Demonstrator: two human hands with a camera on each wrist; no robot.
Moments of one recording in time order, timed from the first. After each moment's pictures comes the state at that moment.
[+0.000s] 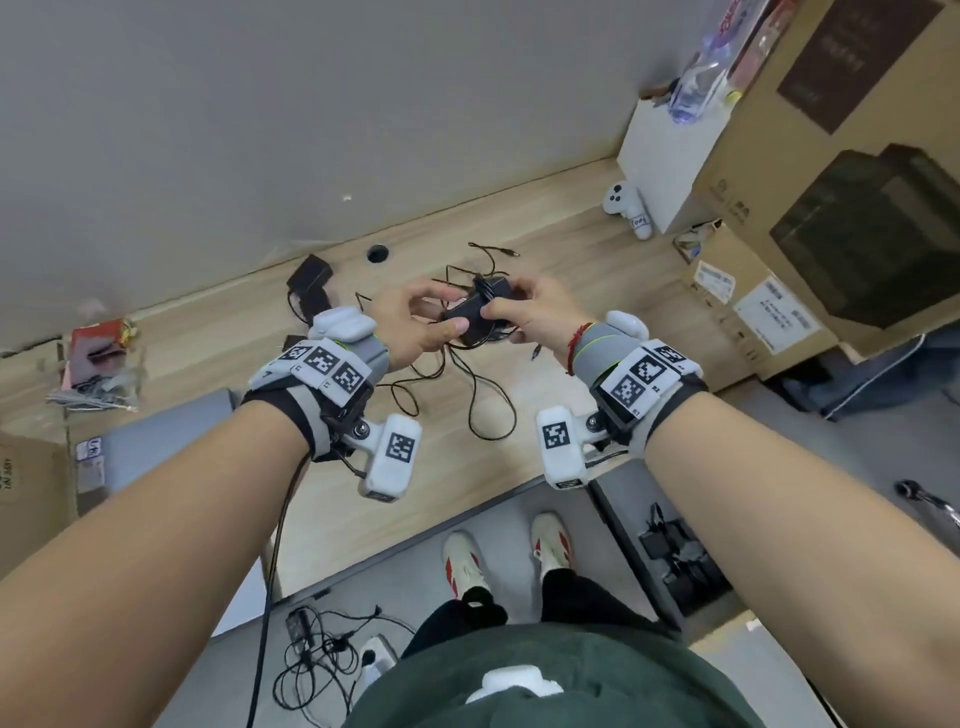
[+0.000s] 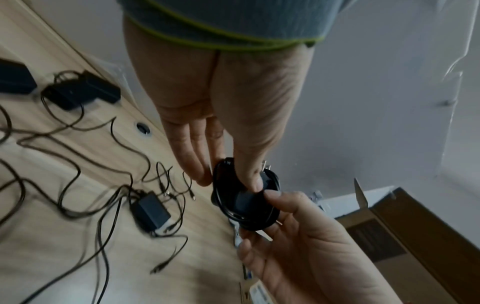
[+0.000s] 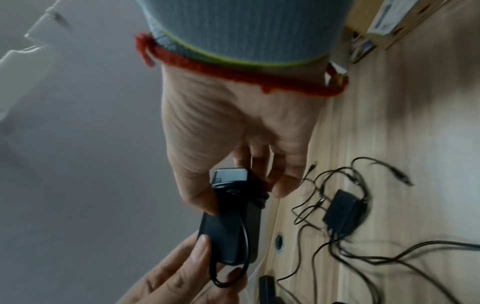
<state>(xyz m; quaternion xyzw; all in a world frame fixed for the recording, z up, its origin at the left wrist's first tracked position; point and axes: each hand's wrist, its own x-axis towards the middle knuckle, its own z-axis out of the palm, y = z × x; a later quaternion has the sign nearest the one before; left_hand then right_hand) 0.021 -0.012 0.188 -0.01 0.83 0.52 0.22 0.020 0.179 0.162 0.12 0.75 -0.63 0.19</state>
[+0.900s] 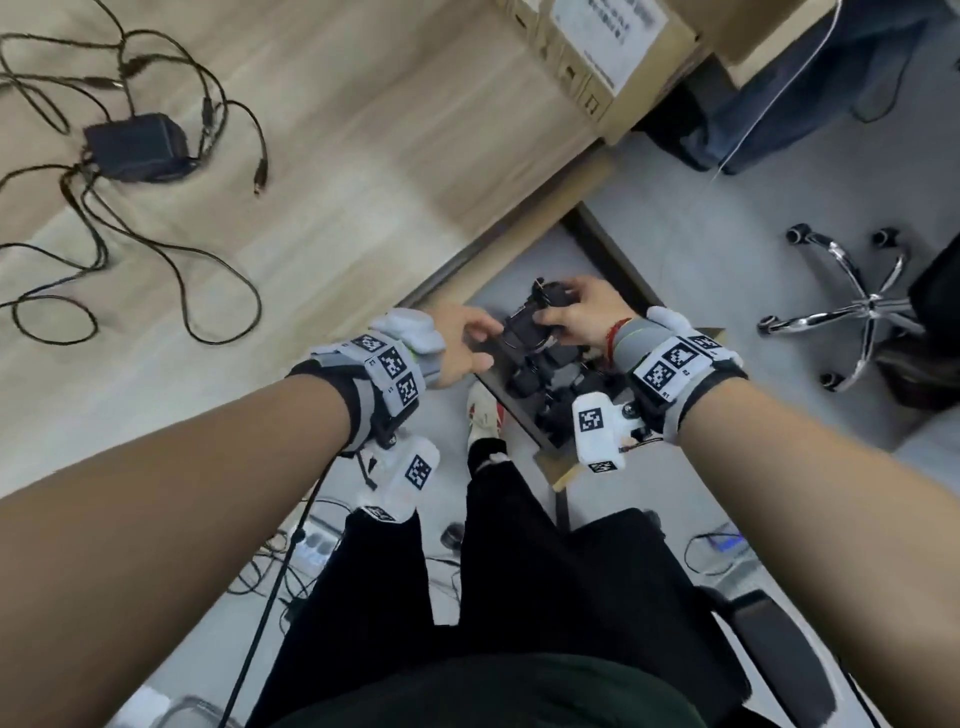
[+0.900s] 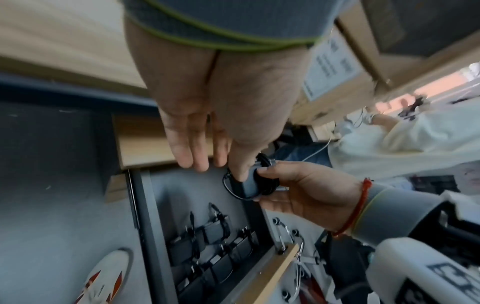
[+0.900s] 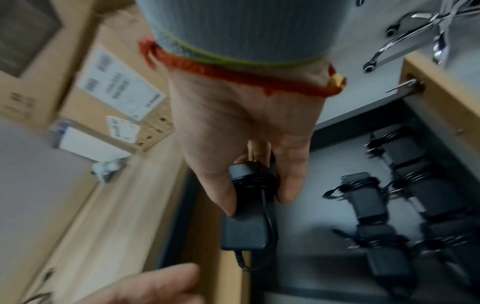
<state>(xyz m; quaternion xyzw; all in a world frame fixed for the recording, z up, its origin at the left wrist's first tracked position) 0.150 0.265 -0.036 0.21 0.79 0.27 0.50 0.212 0.468 -0.061 0.42 0.71 -0.49 0.28</state>
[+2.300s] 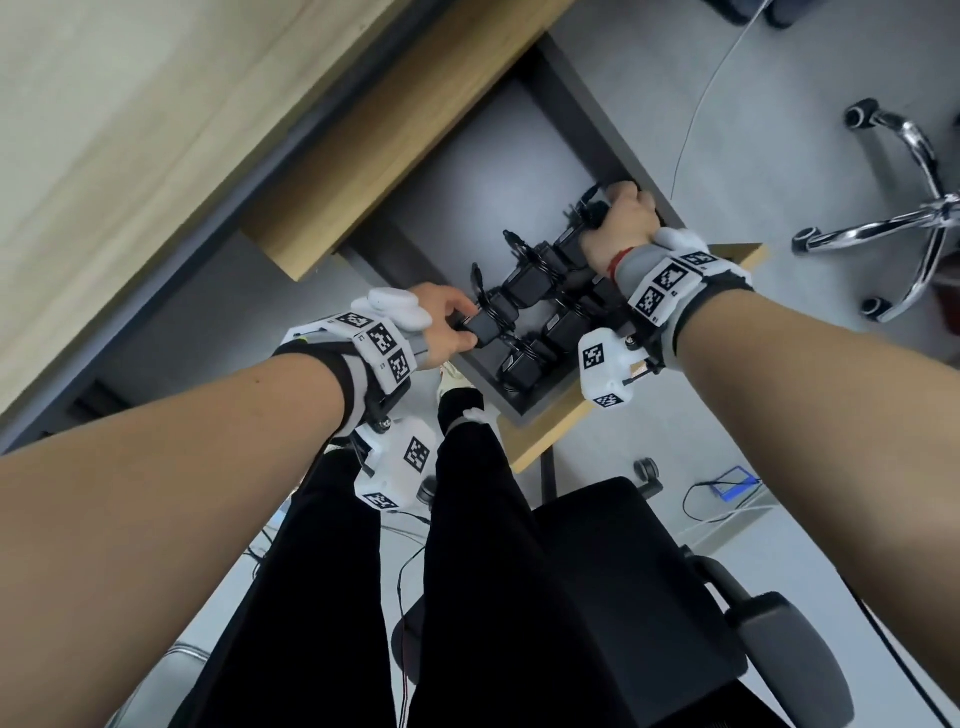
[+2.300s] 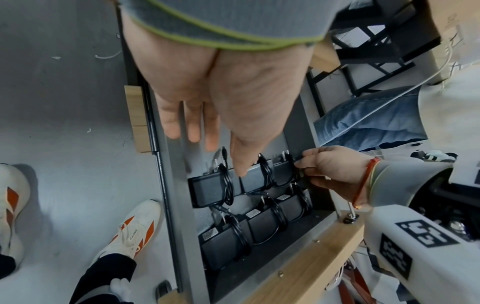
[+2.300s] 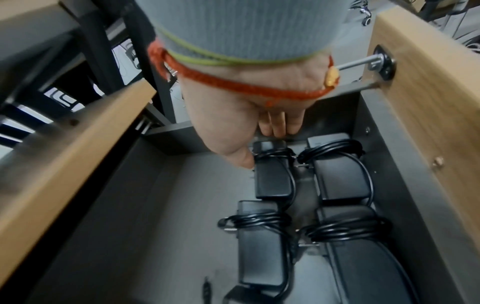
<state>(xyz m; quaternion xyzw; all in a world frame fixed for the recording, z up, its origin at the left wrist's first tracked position) 0.228 0.335 -0.193 0.14 0.81 0.16 0.55 0.263 0.576 -0.239 0.42 0.84 -0.21 0.28</state>
